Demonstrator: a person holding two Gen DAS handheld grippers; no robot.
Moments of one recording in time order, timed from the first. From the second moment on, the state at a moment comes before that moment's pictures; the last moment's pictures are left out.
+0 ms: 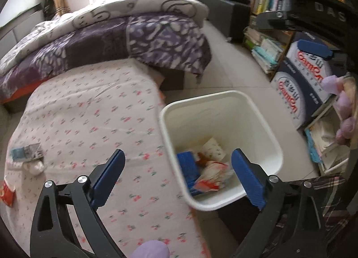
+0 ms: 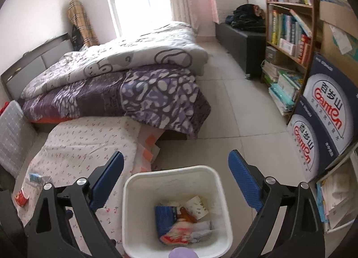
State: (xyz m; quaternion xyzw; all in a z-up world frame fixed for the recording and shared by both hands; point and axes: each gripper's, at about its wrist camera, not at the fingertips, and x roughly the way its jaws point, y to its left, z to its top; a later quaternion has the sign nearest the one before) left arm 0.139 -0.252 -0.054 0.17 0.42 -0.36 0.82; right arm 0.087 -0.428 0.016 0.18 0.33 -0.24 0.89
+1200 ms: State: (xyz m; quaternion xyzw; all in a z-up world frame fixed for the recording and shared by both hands) left arm 0.215 0.004 -0.117 0.15 0.60 -0.15 0.77; right arm 0.207 -0.247 -0.038 0.11 0.45 -0.07 0.88
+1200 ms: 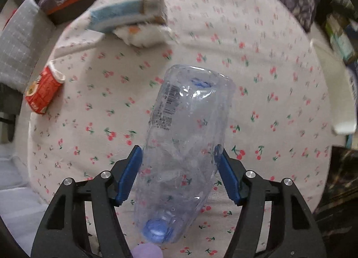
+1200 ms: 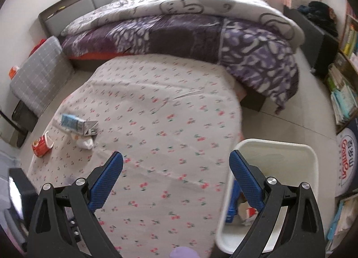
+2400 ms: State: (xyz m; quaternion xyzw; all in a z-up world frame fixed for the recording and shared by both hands) left arm 0.237 0.176 0.042 -0.11 0.41 -0.03 0.90; right arm 0.408 -0.017 -0.078 -0.08 0.48 0.07 0.87
